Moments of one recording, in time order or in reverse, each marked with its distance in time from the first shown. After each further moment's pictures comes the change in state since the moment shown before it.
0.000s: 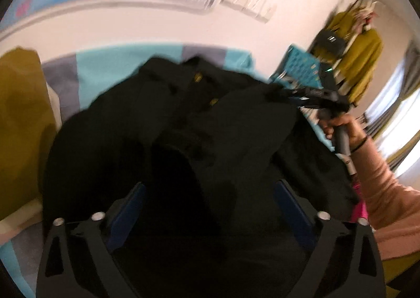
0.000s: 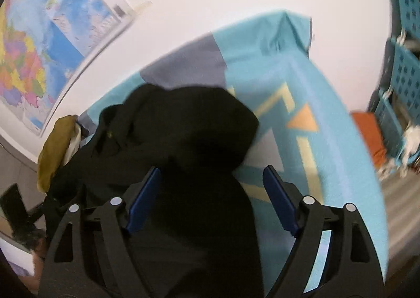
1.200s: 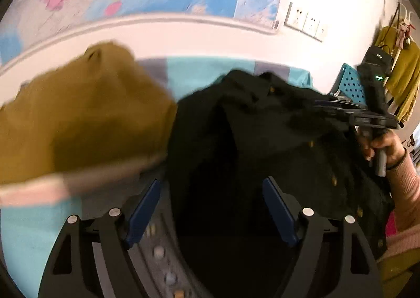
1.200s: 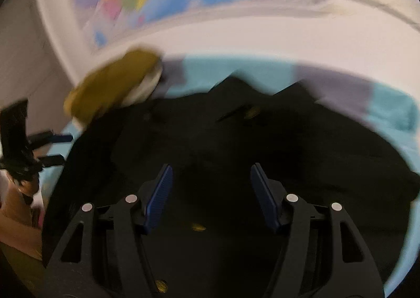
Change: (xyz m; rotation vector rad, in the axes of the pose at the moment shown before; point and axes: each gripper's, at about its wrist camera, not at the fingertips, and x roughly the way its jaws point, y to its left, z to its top) left arm -0.080 0.026 -0.058 -0.111 -0.098 0.311; right arm 0.046 0.193 -0.050 -0.555 0.066 0.151
